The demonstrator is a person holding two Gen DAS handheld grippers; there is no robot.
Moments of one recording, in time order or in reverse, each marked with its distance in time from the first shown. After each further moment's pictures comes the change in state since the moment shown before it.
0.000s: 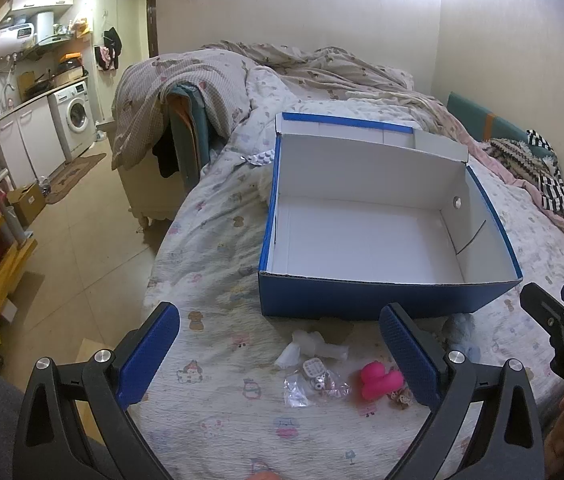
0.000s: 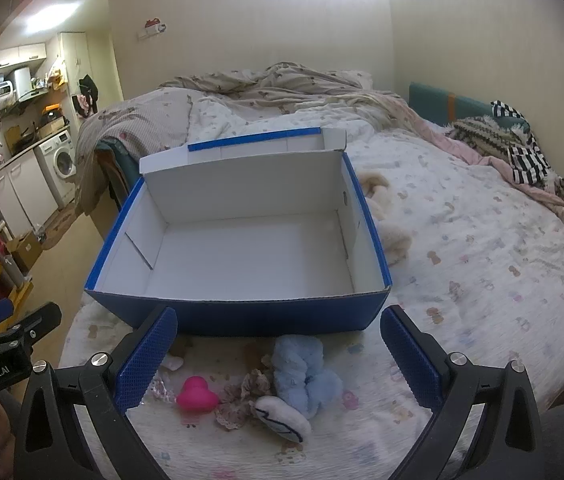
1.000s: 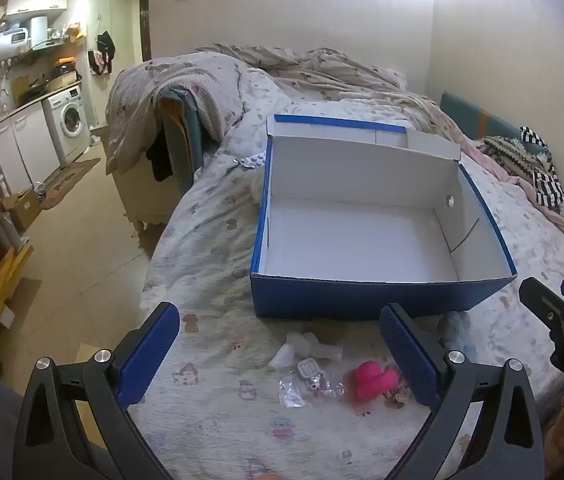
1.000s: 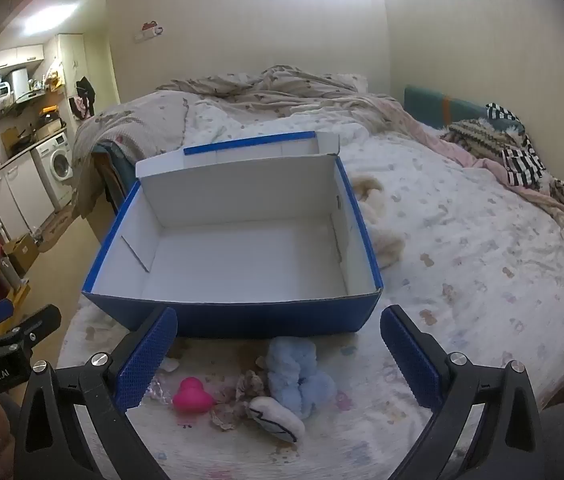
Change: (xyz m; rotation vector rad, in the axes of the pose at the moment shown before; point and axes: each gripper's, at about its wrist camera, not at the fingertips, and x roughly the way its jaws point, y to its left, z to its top) left arm -0.001 -0.005 0.000 0.014 0.001 -0.013; right arm -0.005 -0.004 0.000 0.008 -0.013 -0.011
